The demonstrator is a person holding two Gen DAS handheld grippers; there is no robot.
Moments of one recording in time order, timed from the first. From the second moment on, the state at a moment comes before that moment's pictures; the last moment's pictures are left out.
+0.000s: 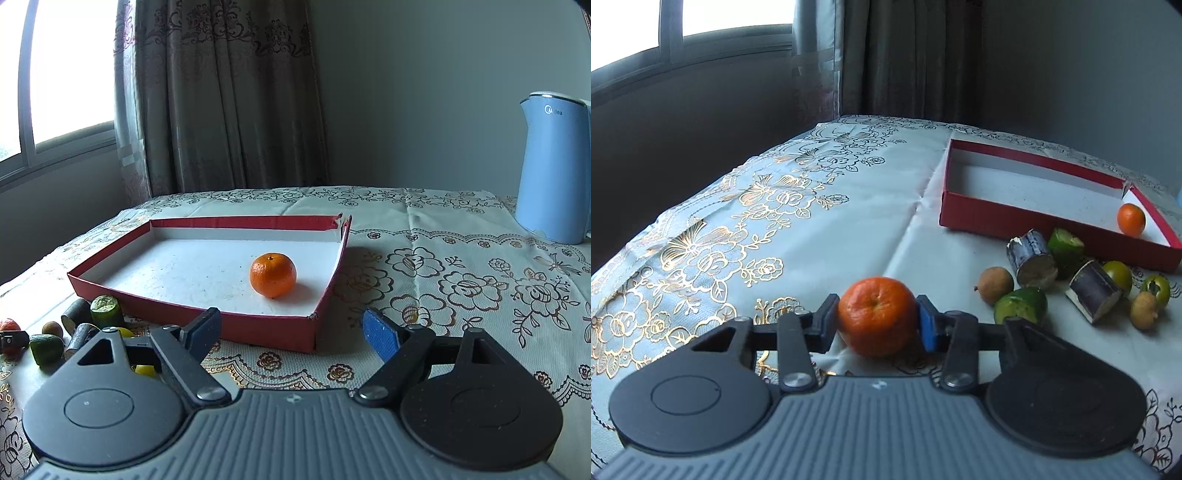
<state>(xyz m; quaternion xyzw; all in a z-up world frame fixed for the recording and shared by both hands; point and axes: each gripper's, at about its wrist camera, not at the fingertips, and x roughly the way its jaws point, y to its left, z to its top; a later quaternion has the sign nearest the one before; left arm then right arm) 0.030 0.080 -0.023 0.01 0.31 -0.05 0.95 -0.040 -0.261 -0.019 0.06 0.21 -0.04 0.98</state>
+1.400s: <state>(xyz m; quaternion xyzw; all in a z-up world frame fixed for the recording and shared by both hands) 0.142 -0.029 0.011 0.05 0.31 -0.11 0.94 -0.026 -0.286 -0.030 0.14 0.25 -0.04 0.96</state>
